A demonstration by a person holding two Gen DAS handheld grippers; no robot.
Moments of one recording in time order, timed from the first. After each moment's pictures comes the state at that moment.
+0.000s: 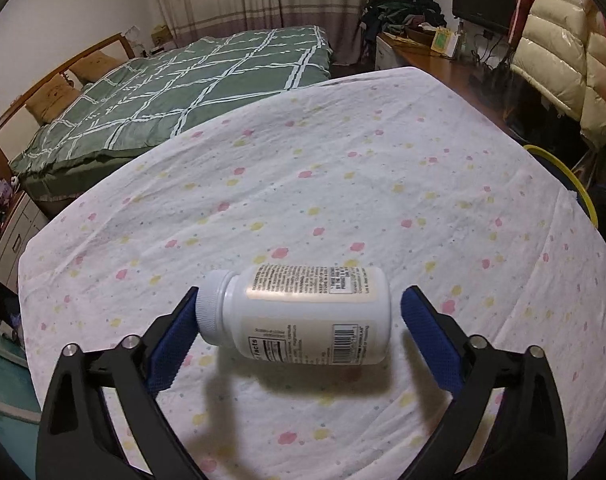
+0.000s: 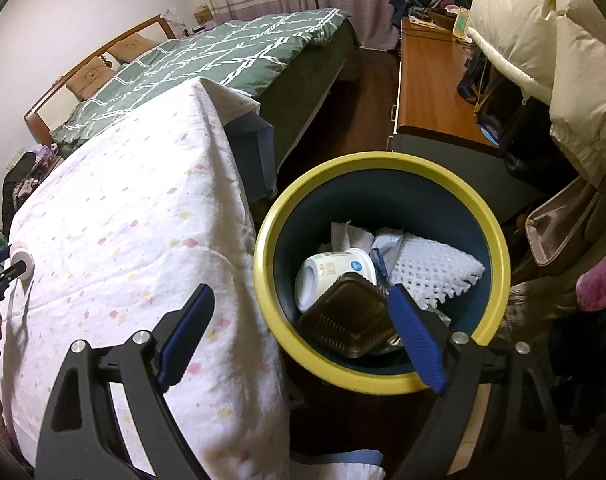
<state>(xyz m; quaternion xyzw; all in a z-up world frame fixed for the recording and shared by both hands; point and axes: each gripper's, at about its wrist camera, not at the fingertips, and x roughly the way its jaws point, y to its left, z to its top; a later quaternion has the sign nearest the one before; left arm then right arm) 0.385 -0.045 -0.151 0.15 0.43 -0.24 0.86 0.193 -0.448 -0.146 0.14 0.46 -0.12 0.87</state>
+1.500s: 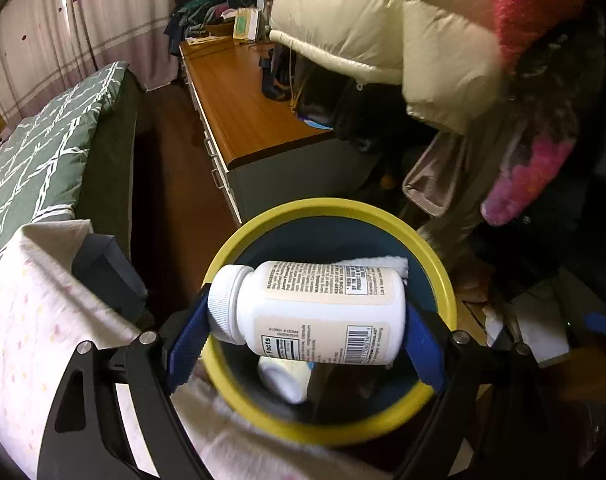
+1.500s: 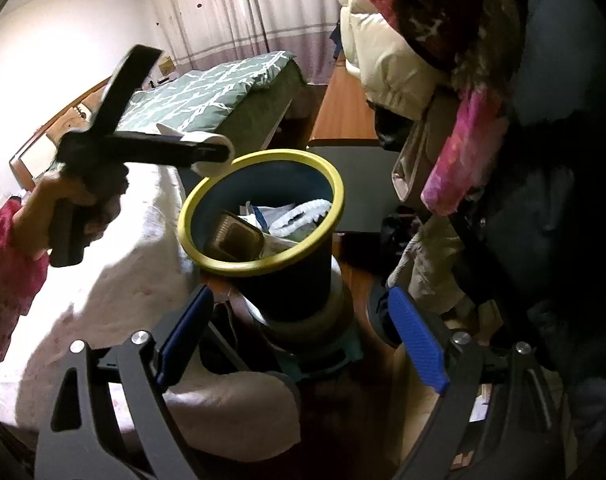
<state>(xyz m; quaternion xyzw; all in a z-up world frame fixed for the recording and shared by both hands) 0.293 -0.525 -0.133 0.24 0.40 -0.48 0.74 -0.003 -0.496 -0.116 0.16 0.38 -0.19 0.89</state>
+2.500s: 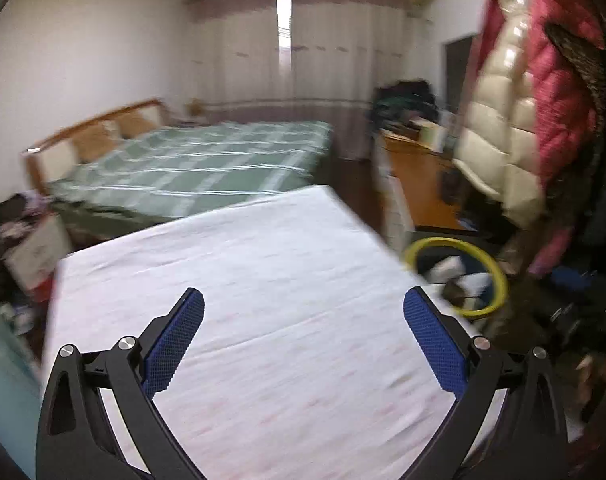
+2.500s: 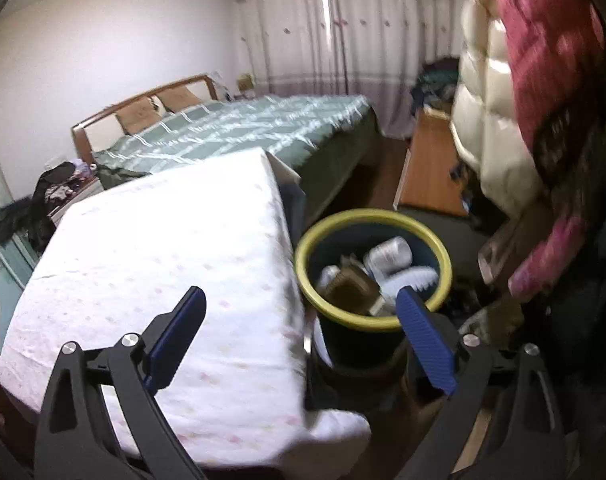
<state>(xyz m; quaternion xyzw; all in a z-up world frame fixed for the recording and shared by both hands) 0.137 -0.146 -0.015 0.07 0.27 -0.18 0.94 0.041 -0.376 -0.056 0.06 0.30 -0.08 0.95</state>
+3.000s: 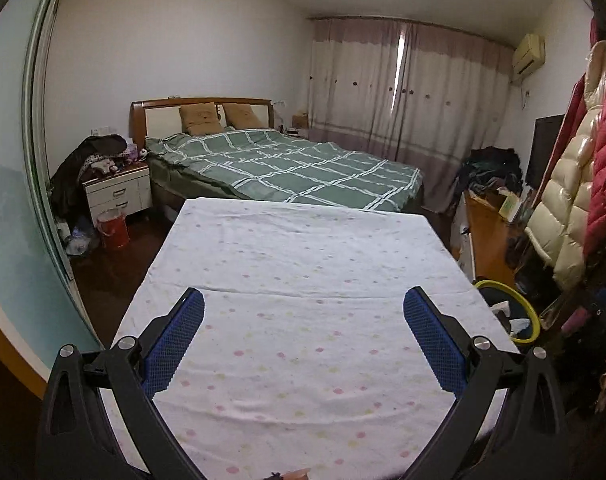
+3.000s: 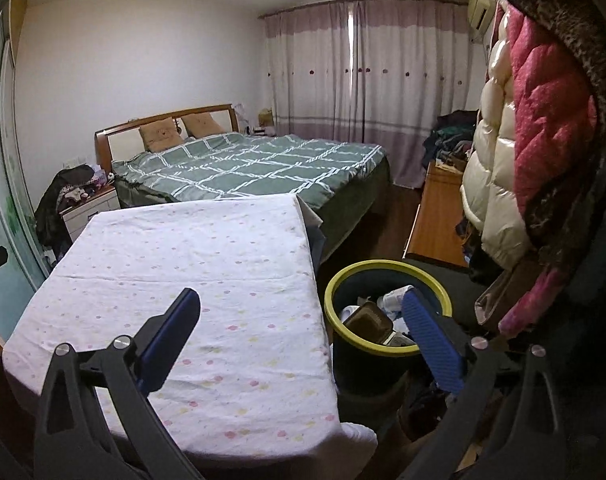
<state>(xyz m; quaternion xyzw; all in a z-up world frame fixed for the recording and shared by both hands) 0.036 0.002 -0.020 -0.05 0.24 -0.05 0.97 -0.009 -0.329 -0.020 0.01 0.24 -0.07 0.97</state>
